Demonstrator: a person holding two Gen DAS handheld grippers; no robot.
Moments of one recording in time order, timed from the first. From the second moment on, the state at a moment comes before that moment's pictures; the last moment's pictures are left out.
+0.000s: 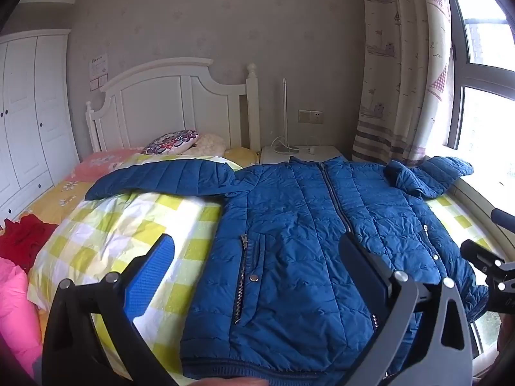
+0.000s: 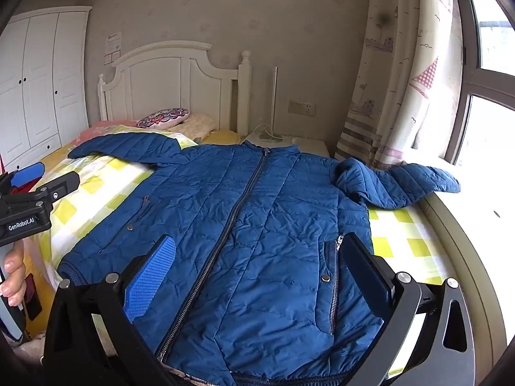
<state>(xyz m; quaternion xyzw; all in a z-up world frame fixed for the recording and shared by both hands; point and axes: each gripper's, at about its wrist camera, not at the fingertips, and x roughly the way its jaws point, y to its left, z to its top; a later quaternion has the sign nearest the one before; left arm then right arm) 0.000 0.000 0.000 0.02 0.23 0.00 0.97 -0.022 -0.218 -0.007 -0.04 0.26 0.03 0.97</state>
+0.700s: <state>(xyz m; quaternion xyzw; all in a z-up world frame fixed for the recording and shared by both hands) -0.001 0.000 -0.008 0.03 0.23 0.00 0.97 -0.015 -0.228 -0.019 -0.02 0.27 0.05 0.96</state>
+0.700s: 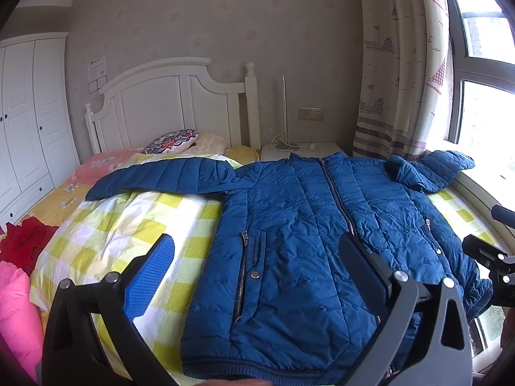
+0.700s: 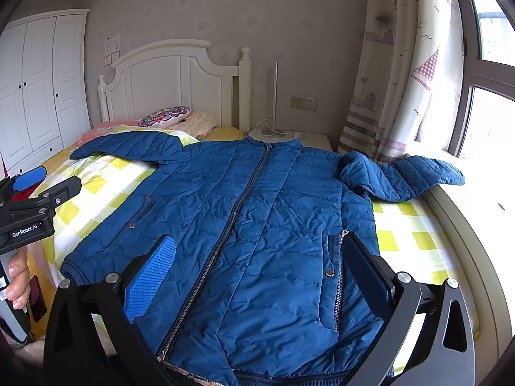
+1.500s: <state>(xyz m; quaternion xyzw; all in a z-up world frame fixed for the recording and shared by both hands) -0.003 0.007 -0.013 0.03 0.23 0.00 0.97 -0.015 -0.227 -0.021 -0.01 0.27 0.05 0.96</state>
